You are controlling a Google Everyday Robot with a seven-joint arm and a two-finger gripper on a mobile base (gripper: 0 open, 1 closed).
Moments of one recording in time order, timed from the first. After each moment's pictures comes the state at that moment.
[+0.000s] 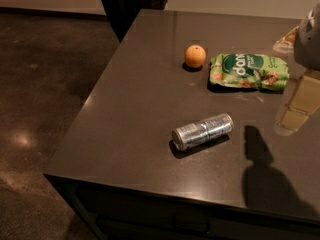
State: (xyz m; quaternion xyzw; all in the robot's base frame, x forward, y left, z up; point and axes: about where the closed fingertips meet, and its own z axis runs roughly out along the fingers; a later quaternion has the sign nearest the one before) arm 0.438 -0.216 0.978 -0.60 0.78 -0.04 0.16
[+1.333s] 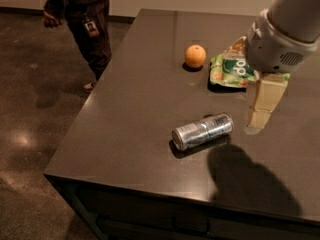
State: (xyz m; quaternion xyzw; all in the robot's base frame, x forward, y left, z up) arm 0.461 -0.157 0.950 -0.71 0.69 0.02 0.15
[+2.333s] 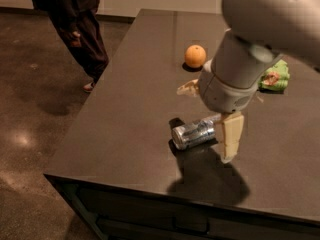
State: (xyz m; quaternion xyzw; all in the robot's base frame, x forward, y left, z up) arm 0.447 -0.095 0.875 -0.84 0.53 0.00 0.11
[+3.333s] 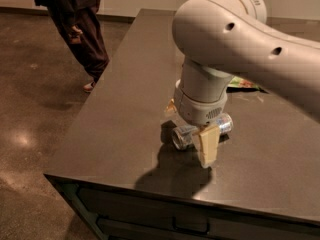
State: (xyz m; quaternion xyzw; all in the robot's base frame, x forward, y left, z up) arm 0.442 -0.070 0.837 -0.86 0.50 -0.01 0.05
